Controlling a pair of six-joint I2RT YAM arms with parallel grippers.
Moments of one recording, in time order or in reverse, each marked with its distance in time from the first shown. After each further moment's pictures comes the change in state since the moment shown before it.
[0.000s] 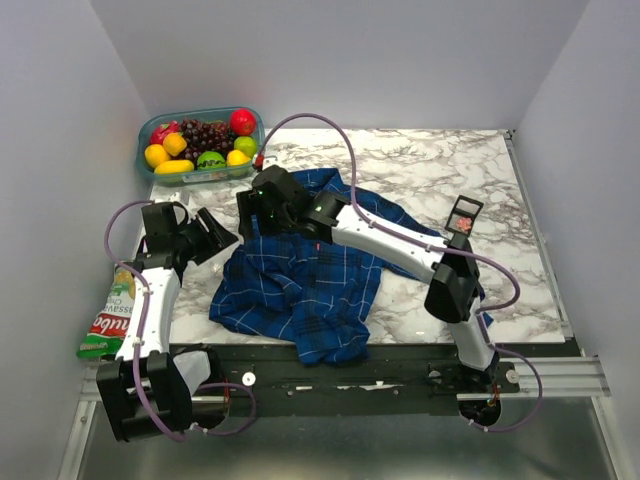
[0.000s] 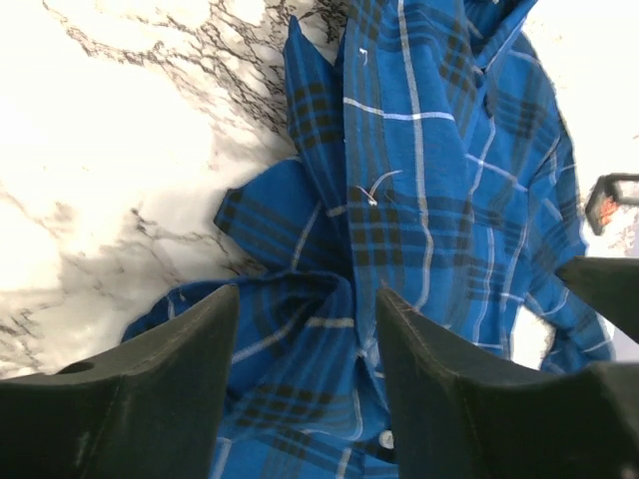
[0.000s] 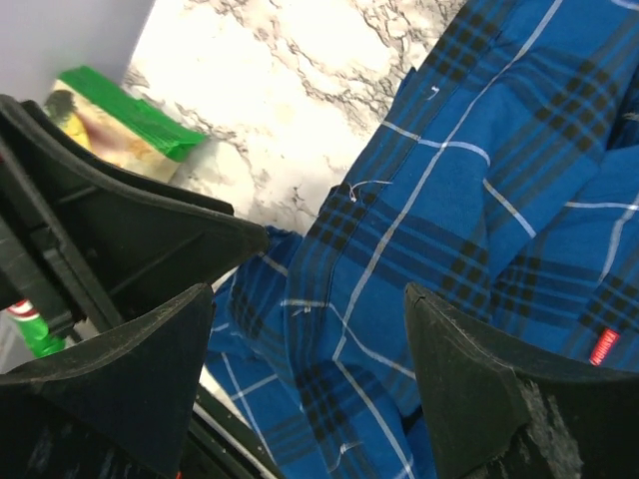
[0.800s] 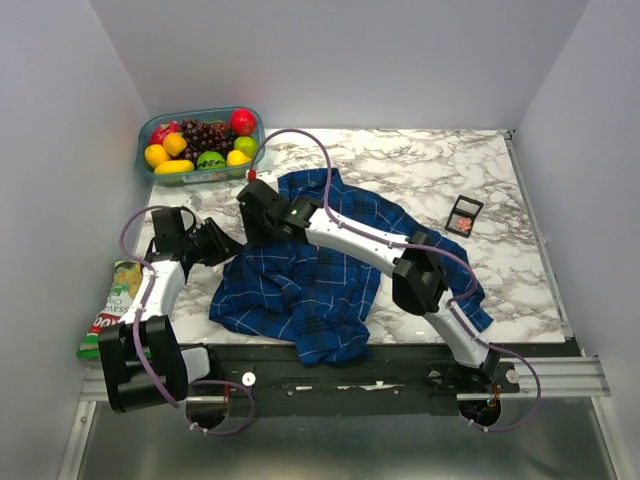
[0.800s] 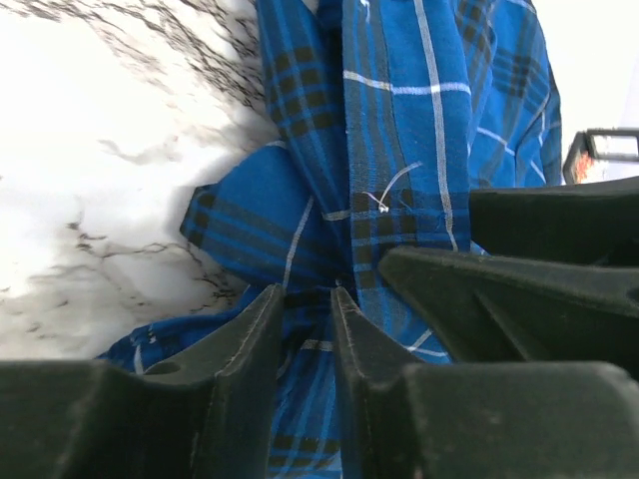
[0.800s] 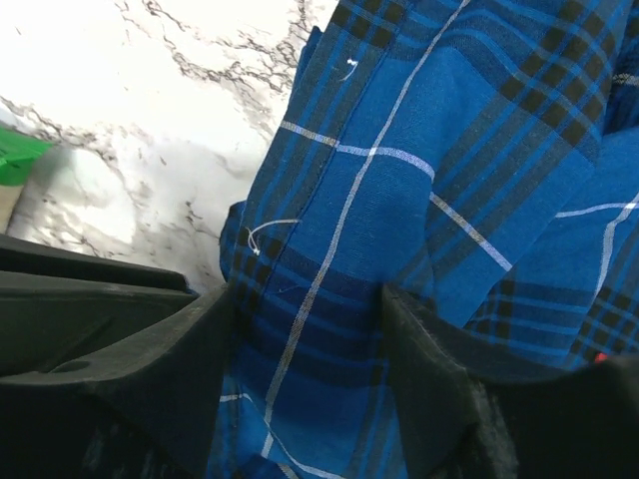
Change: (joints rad) left arm 0.000 0.150 -0.084 0.175 0.140 -0.003; right arm 0.003 0.262 0.198 -0.135 0.112 0.018
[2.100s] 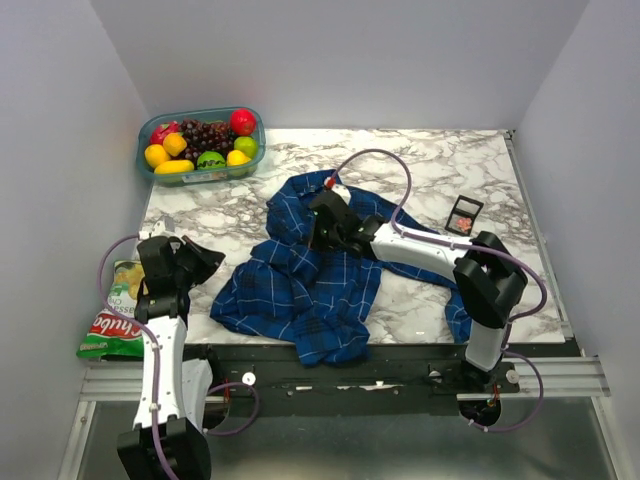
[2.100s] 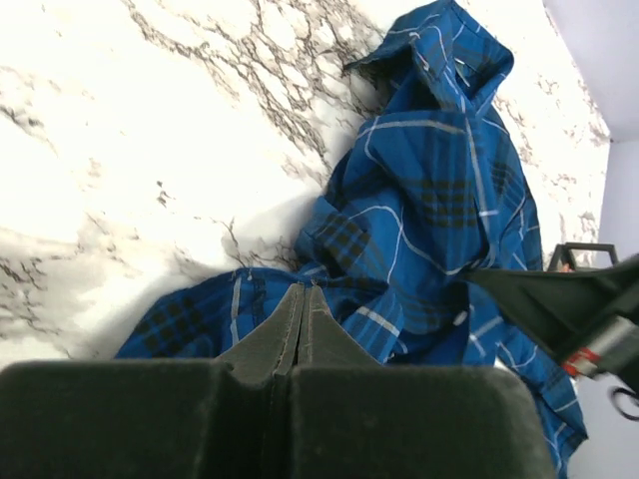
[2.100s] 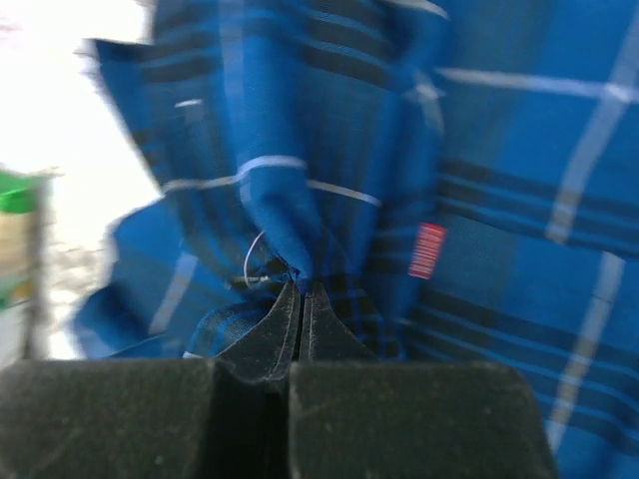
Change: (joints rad) left arm 0.050 -0.473 -0.158 -0.072 -0.205 -0.154; right arm -0.152 -0.488 -0.856 0.462 -0.085 0.245
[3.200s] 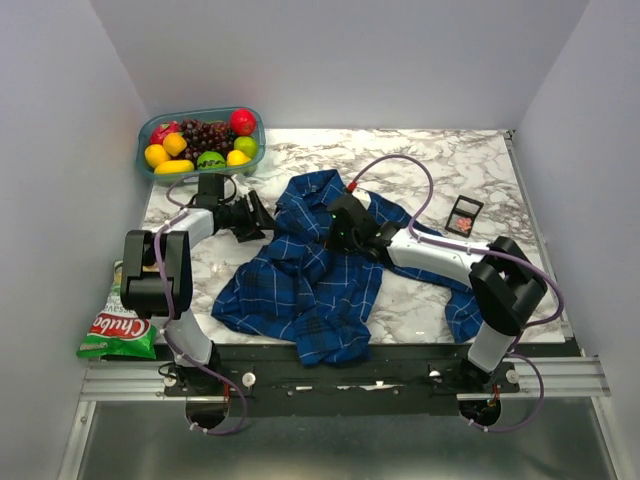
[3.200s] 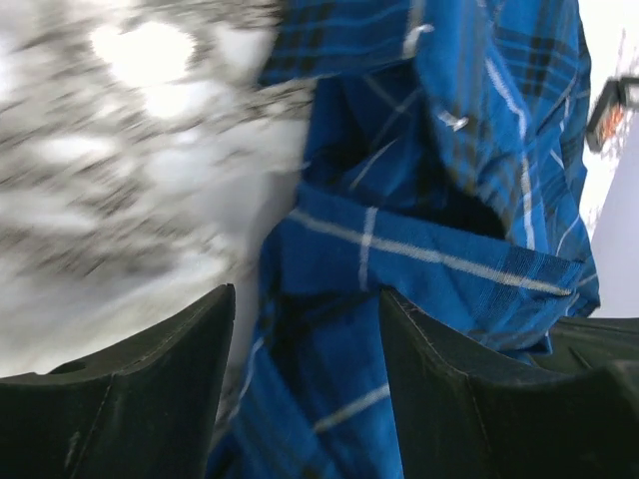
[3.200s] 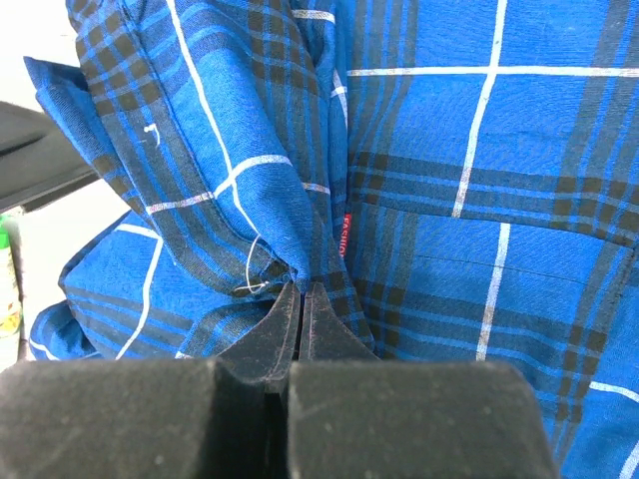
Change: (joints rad) left arm -0.257 0.992 0.501 0.116 0.224 0.154; right arm -0.056 -0.097 -0.180 0.065 0.030 0.055
